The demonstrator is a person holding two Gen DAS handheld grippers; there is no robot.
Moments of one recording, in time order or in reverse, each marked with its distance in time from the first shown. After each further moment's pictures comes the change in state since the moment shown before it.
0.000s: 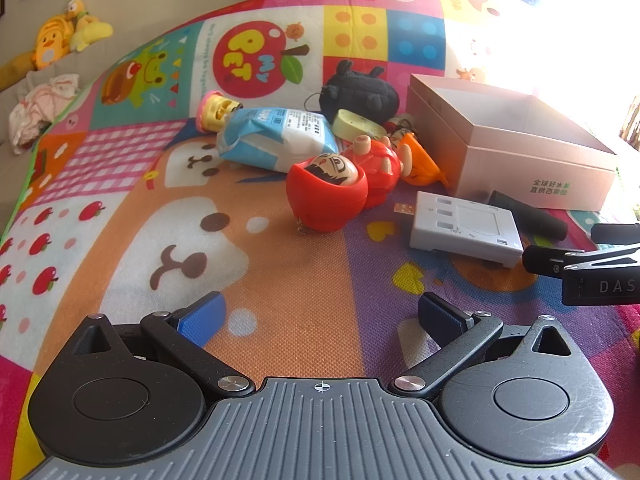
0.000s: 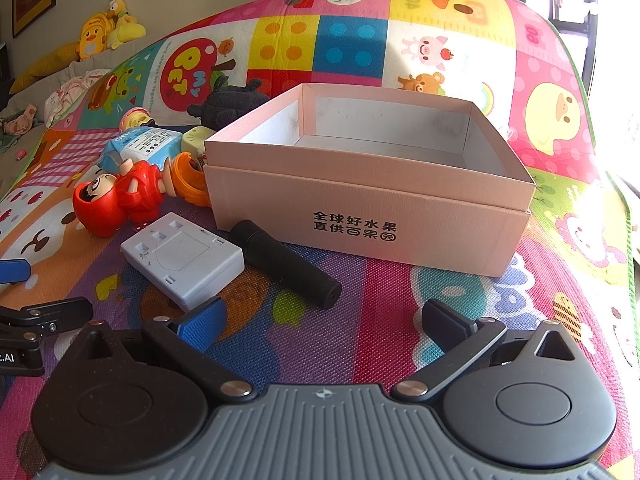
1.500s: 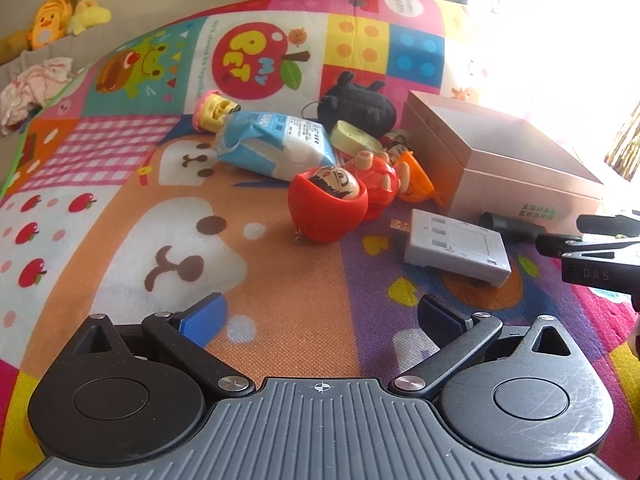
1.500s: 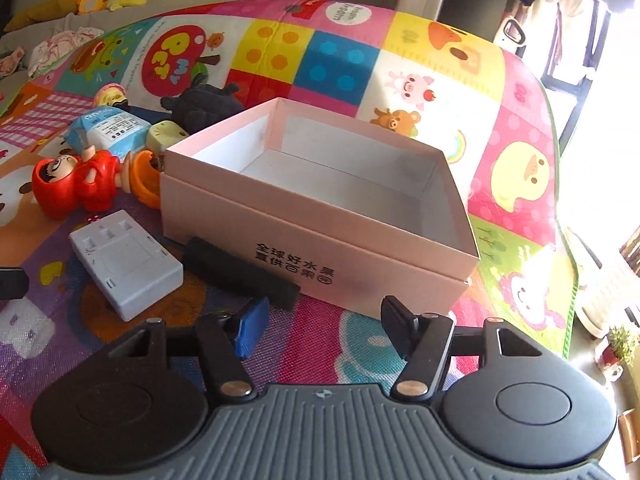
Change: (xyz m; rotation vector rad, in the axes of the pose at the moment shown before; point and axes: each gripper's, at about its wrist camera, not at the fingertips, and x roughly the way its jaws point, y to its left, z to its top) left arm -0.004 0.020 0.003 -0.060 -0.018 -0.106; right arm -0.005 -0.008 0.019 -0.145 -0.001 -0.153
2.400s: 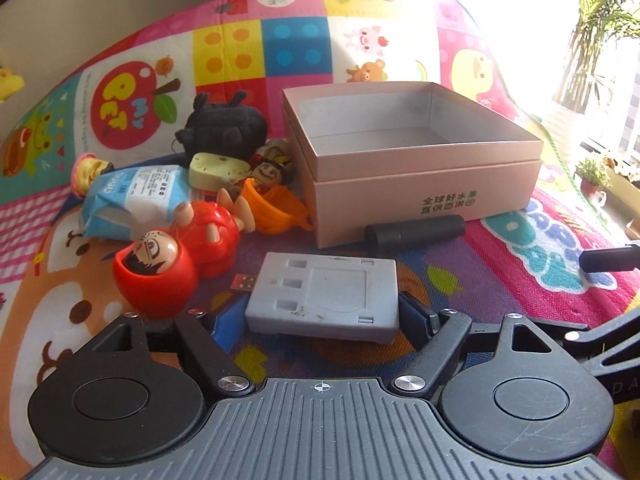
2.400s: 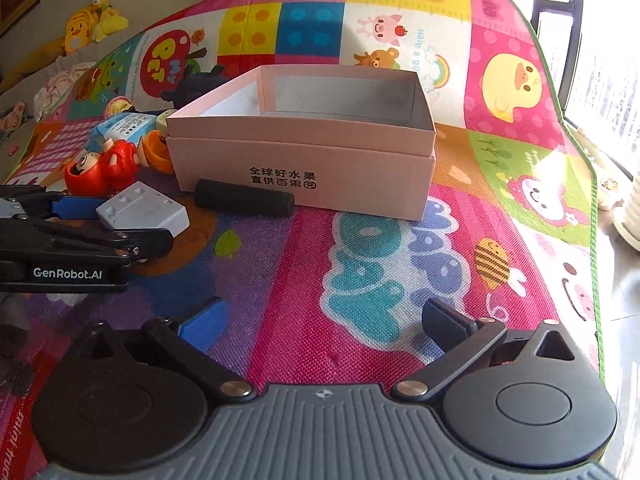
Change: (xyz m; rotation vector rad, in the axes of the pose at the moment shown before) left arm 0.031 -0.085 0.017 0.250 0.013 -0.080; right arm -0.025 -0.030 -0.044 0.179 0.076 0.139
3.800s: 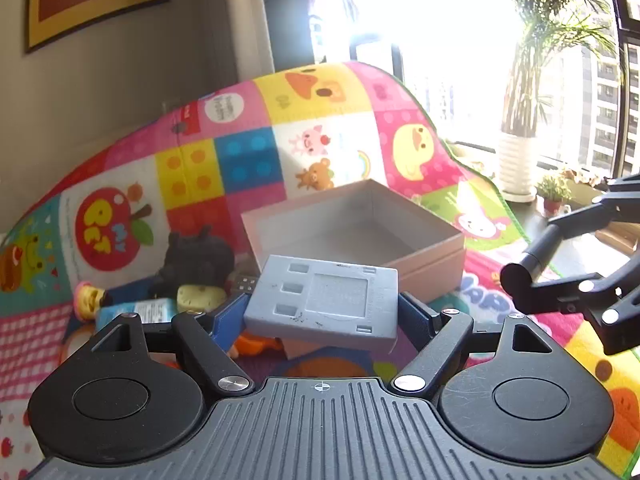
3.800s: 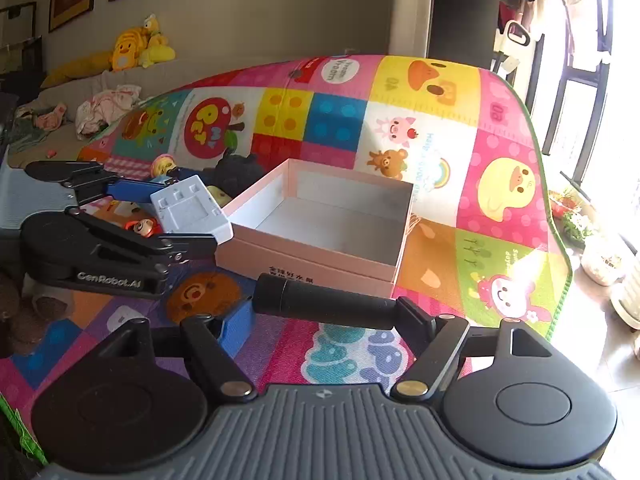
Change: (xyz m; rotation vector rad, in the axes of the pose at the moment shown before) left arm -0.052 -0.029 0.064 0.156 -0.213 -0.070; right arm -0.101 -0.018 0.047 -0.129 -0.159 0.040
